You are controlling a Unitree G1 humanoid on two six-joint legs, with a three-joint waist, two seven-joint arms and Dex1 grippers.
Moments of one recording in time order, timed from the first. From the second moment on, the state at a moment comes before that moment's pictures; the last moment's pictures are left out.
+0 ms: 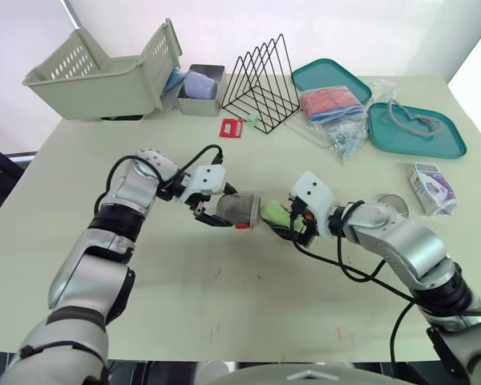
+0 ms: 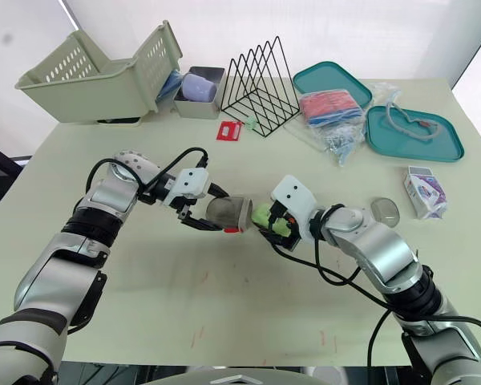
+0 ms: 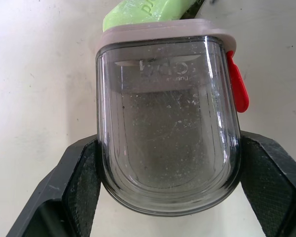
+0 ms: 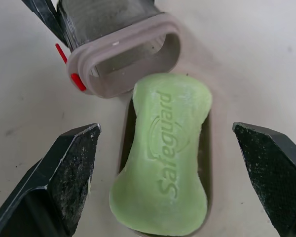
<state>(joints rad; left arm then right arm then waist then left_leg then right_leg) -0.86 0.64 -0.32 0.64 0.00 -0.15 -1.57 -0.51 -0.47 0.38 -0.45 0.35 1.10 0.46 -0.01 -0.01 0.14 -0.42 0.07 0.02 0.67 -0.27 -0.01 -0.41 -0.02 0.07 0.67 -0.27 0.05</state>
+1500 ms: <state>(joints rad) -0.85 0.62 -0.32 0.64 -0.01 -0.16 -1.55 -0.49 -0.69 0.42 -0.46 0.30 0.99 0.70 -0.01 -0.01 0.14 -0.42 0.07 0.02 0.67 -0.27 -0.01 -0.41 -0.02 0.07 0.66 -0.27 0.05</state>
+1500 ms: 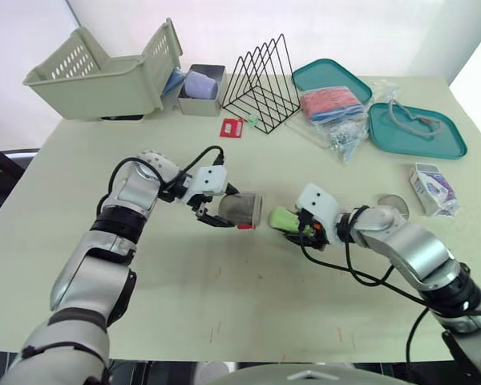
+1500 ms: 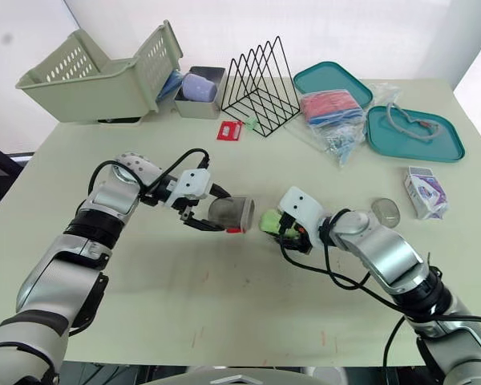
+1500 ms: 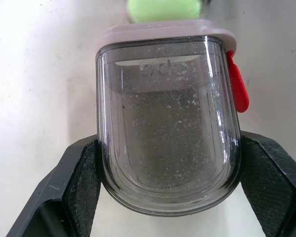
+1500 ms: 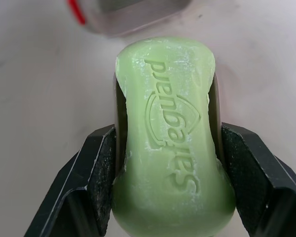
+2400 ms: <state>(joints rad) -0.84 0.58 -0.32 0.57 -0.04 -0.14 -1.57 -0.58 -0.68 0.44 -0.37 0.21 0.85 0.86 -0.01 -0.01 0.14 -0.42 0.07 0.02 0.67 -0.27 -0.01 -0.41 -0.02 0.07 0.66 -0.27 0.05</state>
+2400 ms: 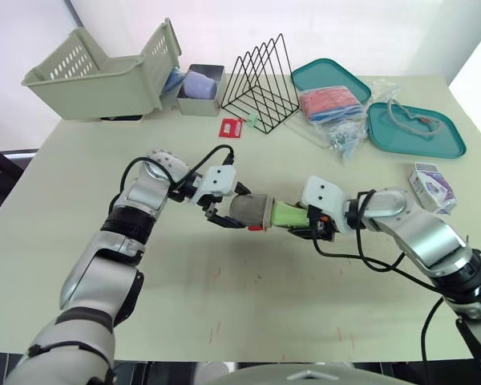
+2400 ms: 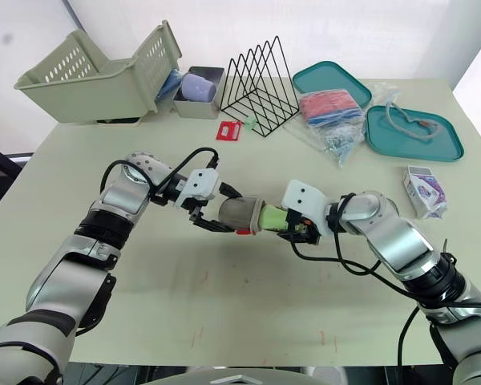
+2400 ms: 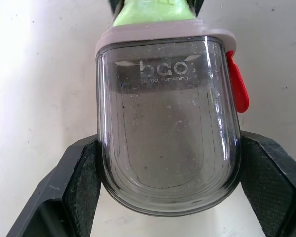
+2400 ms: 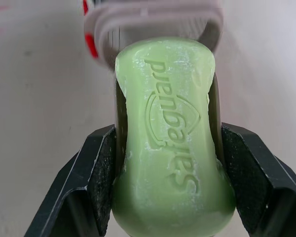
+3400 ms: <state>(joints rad) -0.82 0.50 -0.32 0.53 -0.02 -0.06 -1.52 -0.76 -0.66 0.55 -0.34 0.17 1.02 0.94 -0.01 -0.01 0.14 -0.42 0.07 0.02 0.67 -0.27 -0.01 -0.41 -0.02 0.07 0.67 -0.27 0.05</state>
